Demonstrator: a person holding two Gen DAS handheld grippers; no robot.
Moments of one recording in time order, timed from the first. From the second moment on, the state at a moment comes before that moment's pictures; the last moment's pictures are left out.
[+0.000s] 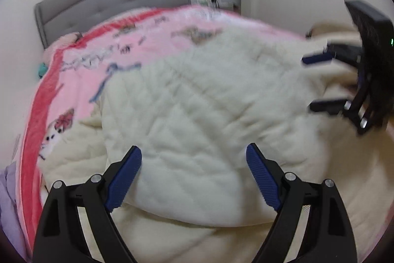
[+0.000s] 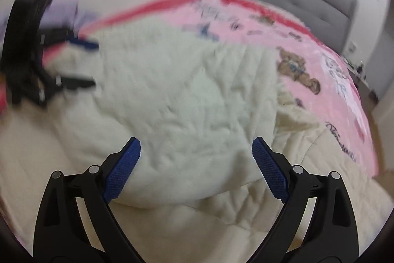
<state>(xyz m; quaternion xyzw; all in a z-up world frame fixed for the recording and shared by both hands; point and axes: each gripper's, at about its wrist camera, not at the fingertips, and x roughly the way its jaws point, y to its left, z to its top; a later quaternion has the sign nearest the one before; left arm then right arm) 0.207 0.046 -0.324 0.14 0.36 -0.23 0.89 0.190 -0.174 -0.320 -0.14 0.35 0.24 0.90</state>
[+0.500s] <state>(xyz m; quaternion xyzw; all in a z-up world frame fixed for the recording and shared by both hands) 0.191 0.042 -0.381 0.13 0.42 -0.21 0.87 0.189 -0.168 -0.385 -0.19 0.40 0.24 0.87</state>
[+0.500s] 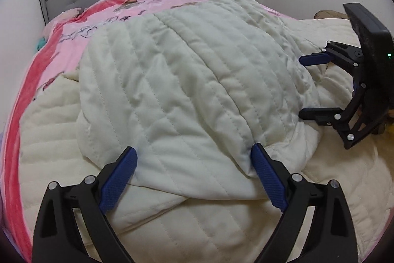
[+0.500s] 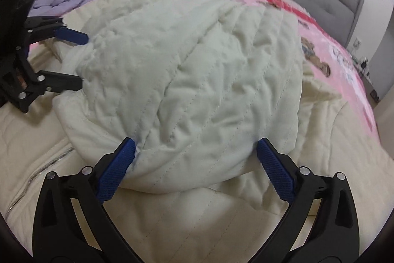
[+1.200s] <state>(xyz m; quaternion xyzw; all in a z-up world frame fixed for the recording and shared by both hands) 0.136 -0.067 -0.330 0.12 0.30 -0.16 0.93 0.015 -0.384 -0.259 0.14 0.23 -0.21 0.94</state>
